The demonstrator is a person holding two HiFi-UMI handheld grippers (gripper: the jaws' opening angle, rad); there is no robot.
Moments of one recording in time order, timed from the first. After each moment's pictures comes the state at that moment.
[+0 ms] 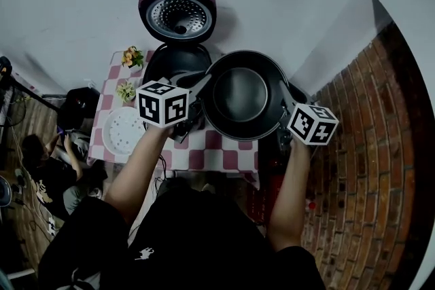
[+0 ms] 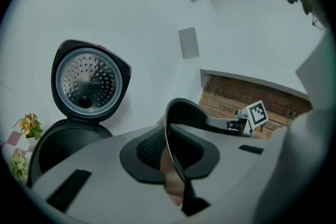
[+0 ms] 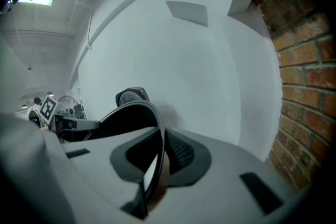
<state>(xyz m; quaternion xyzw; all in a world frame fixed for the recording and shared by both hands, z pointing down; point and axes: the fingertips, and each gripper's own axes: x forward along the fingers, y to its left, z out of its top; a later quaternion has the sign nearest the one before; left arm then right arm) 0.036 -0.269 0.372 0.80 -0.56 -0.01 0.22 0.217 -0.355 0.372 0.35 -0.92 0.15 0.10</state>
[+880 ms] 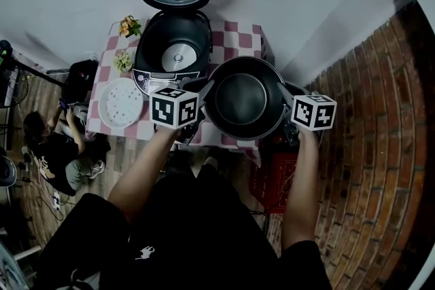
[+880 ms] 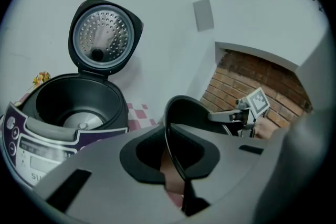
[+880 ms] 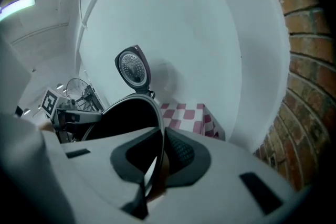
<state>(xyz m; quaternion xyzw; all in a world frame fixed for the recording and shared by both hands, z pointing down) 0.084 -0.240 0.494 0.74 -0.59 0.05 0.32 0.254 -0.340 0.502 0.26 -0.91 0.23 0.25</state>
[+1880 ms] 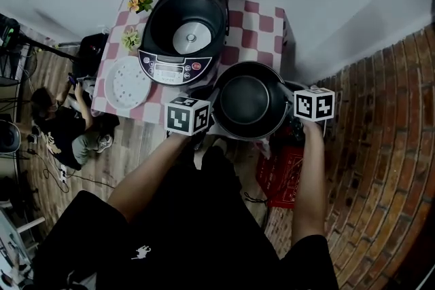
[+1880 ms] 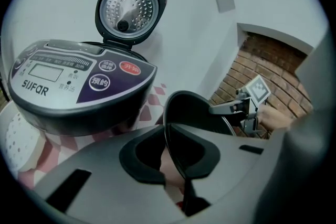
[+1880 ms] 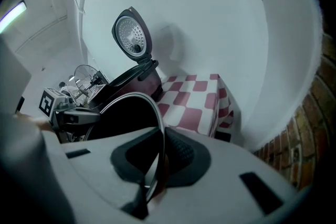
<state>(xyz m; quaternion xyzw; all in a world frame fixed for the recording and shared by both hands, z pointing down) 0.082 -0.204 0.595 0.66 -0.64 0.09 0.38 0.228 -0.335 0.611 0.16 -0.89 0.27 0.34</state>
